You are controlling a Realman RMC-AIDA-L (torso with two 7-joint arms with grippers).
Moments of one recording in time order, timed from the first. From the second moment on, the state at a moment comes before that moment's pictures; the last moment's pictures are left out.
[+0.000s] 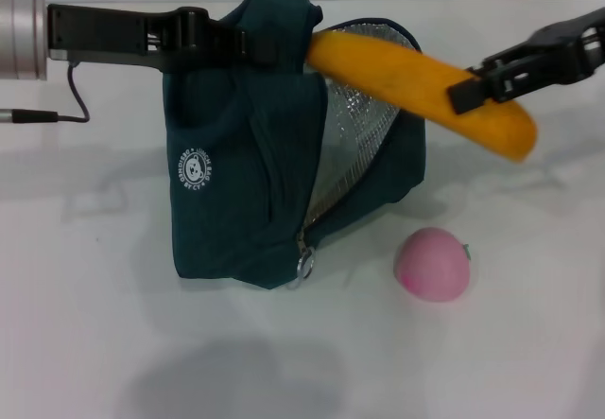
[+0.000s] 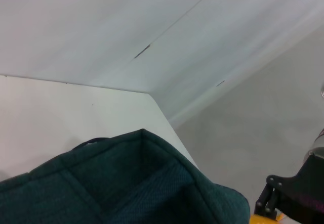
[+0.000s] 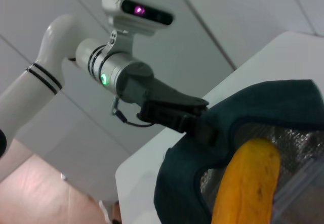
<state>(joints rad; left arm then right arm) -0.66 -2.03 0.74 0.98 1.94 1.76 -2.46 0.91 1.82 -0.90 -0.71 -1.93 -1.89 2.14</state>
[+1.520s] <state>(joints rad) -0.66 -2.03 0.75 0.94 1.91 1.78 -2.42 1.08 1.94 -0.97 -0.74 -2.09 -1.75 2.17</state>
